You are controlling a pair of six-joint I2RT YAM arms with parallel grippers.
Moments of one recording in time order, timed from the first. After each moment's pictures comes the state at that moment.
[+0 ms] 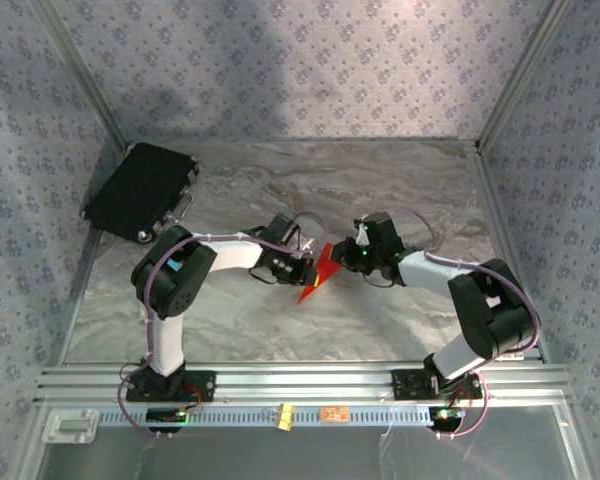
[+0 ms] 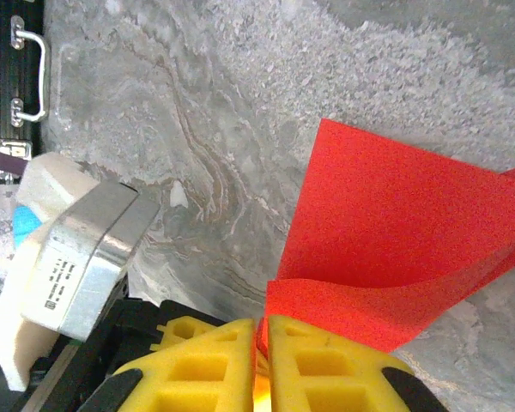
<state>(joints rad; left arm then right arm) -0.71 1.94 1.07 -0.24 0.62 -0.45 0.46 1.54 0.68 0.09 -0.42 0.80</state>
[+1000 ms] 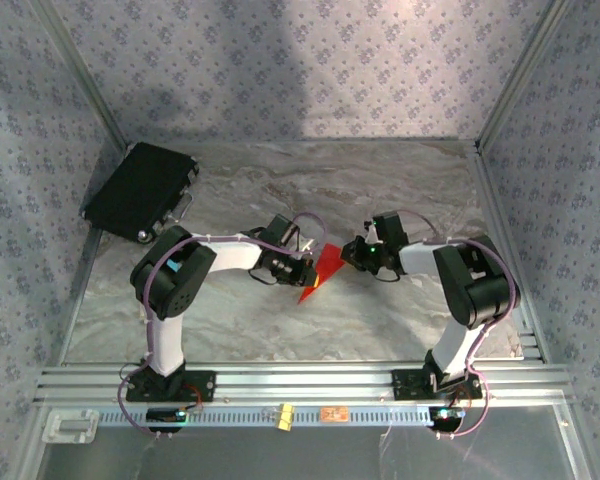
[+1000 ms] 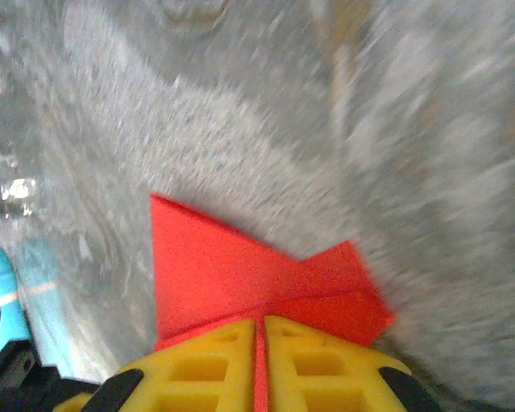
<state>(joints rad) -0.71 1.94 1.05 -0.21 0.63 -0.44 0.30 1.73 0.72 0.11 -0.49 0.77</state>
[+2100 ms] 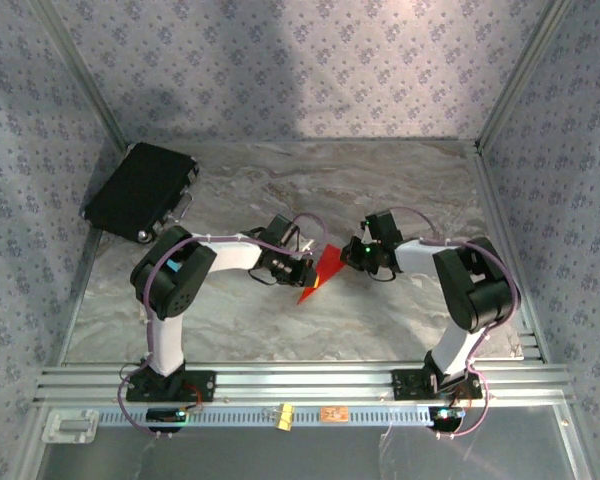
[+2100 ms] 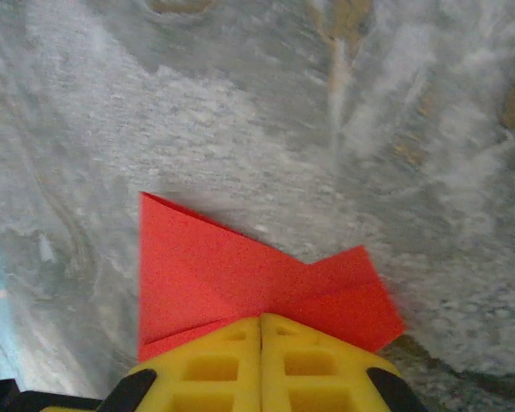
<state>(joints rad) -0.71 1.94 1.05 -0.22 0.64 -0.44 0.37 1.71 0.76 0.00 -0.40 0.74</state>
